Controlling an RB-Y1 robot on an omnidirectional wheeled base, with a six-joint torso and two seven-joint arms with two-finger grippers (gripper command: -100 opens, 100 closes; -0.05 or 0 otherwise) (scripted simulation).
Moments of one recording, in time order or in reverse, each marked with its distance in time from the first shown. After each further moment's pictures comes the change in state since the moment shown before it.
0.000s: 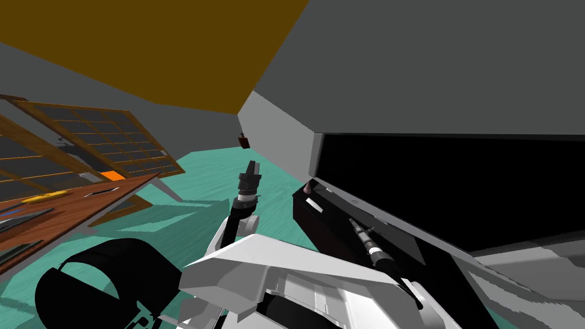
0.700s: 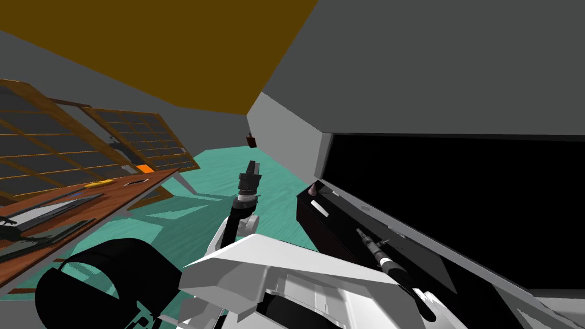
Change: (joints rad) left arm 0.000 0.000 0.000 0.000 0.000 0.000 0.000; right arm -0.053 -0.064 0.017 0.214 0.061 0.009 0.002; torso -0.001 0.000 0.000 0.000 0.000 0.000
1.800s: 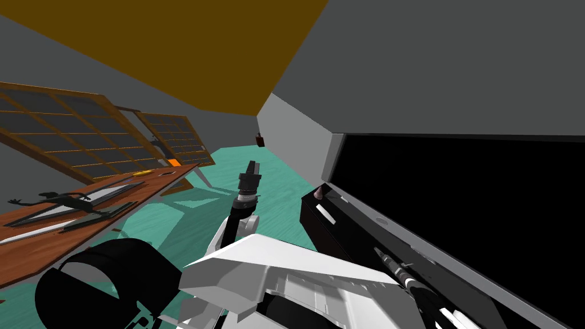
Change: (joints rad) left arm 0.000 0.000 0.000 0.000 0.000 0.000 0.000; right arm -0.071 -0.108 0.058 0.278 0.090 0.044 -0.018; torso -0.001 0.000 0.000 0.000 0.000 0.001
